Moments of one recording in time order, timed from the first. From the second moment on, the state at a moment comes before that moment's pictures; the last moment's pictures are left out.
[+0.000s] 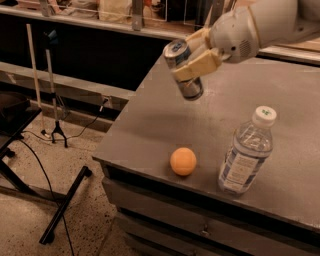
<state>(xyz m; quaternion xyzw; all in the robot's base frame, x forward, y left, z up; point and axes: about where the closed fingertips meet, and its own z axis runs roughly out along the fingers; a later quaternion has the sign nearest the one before) 0.548 -0.046 0.992 -0.63 0.59 0.30 0.41</state>
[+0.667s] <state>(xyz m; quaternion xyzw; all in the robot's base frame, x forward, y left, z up) 0.572 -0.110 1.009 -0.61 0.69 0.20 0.33</state>
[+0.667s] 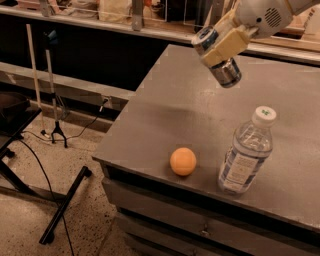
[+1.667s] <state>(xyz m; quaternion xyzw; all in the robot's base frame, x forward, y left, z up) 0.560 -0.182 0.961 -0.57 0.78 0.11 0.25</state>
